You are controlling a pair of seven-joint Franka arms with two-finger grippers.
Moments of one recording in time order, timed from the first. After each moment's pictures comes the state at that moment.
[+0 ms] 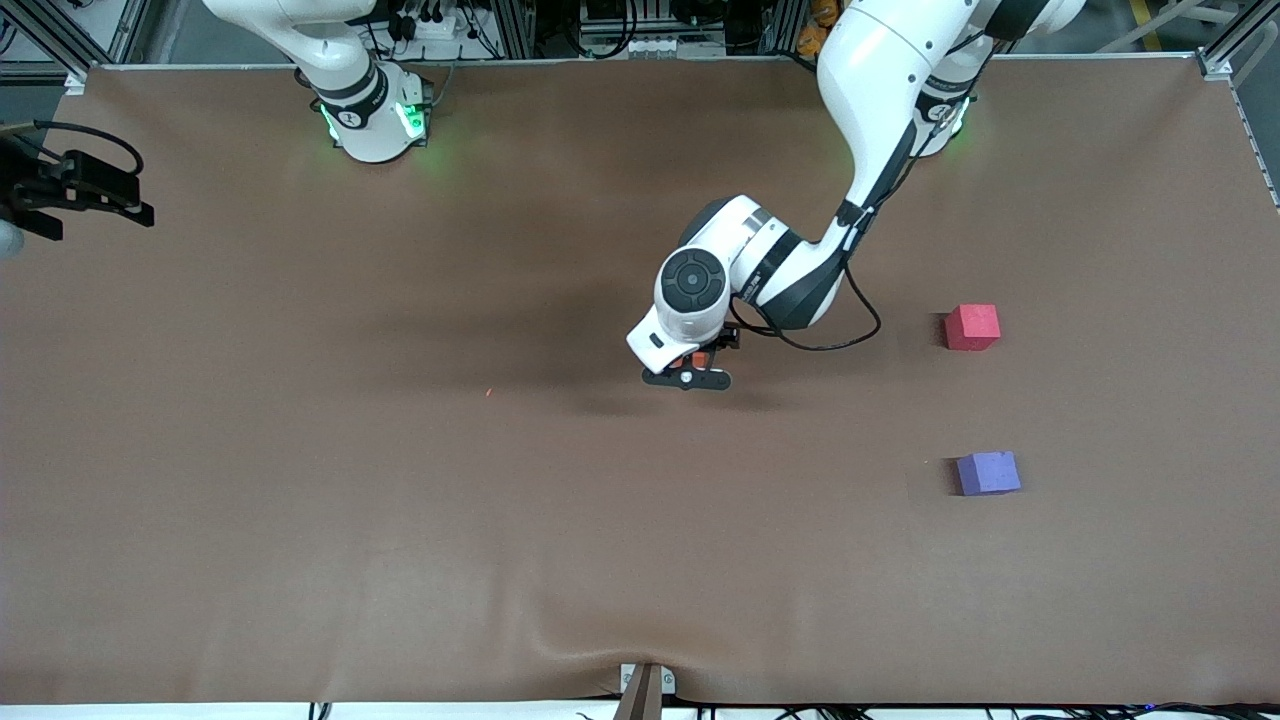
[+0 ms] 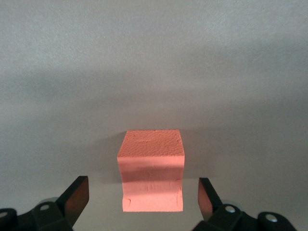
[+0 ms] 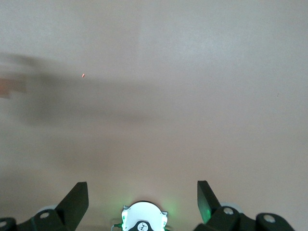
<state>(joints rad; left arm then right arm) -0.64 0.68 -0.12 -1.55 -0.02 2.07 -0.64 0.05 0.08 -0.07 -1.34 0.04 1.24 -0.15</state>
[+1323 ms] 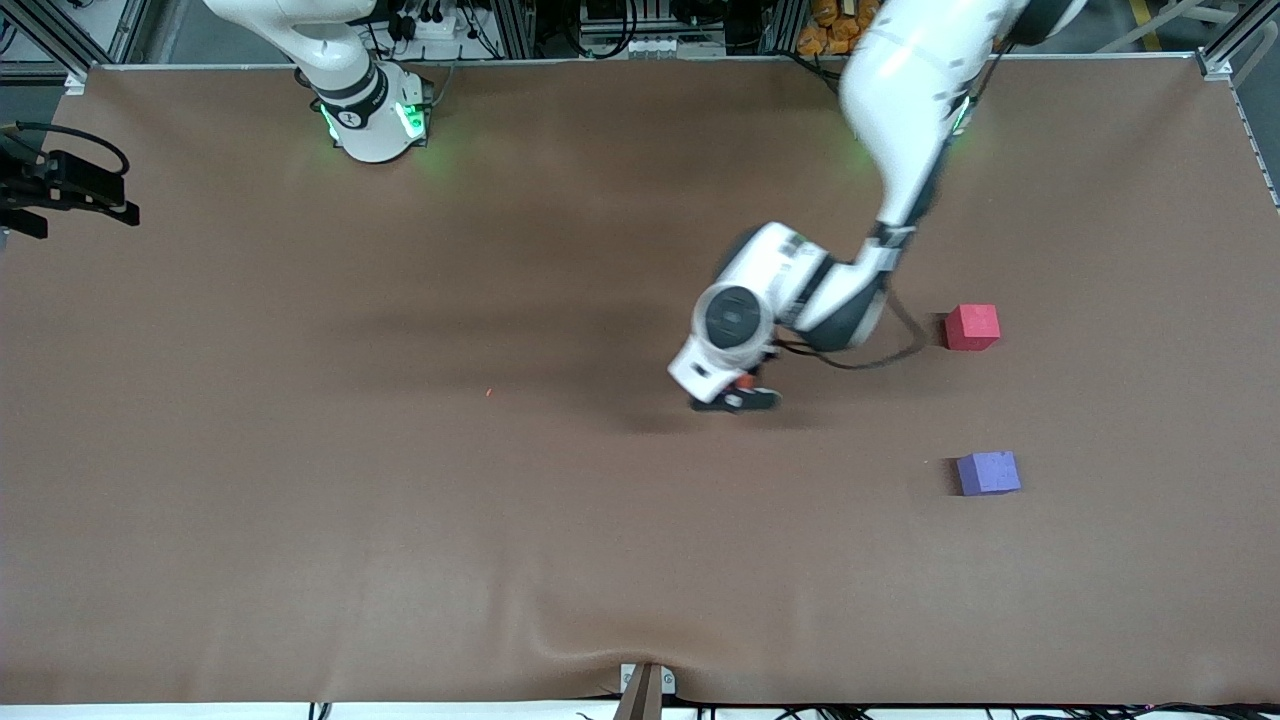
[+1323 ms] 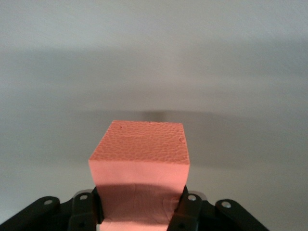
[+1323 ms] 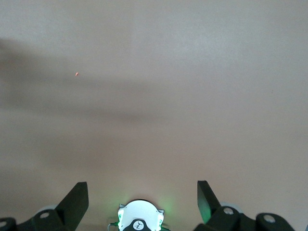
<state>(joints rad) -0.50 0.62 -0.09 -1.56 0.02 1.94 -0.58 0.02 0.08 -0.07 -1.34 0.03 1.24 -0.17</state>
